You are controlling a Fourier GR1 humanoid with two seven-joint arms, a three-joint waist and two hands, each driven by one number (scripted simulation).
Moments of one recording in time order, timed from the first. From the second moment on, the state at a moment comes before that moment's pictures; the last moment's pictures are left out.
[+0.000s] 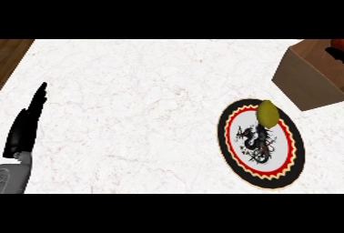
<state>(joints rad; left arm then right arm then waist) -0.16 0.41 0.06 -1.30 -0.16 0.16 0.05 -1.09 -0.77 -0.11 -0.21 0.44 0.07 -0.50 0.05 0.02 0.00</state>
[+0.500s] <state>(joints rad) -0.19 0.41 0.06 -1.30 -0.17 0.15 0.06 -1.13 -0.67 -0.11 -0.11 0.47 -0.04 -0.35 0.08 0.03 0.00</state>
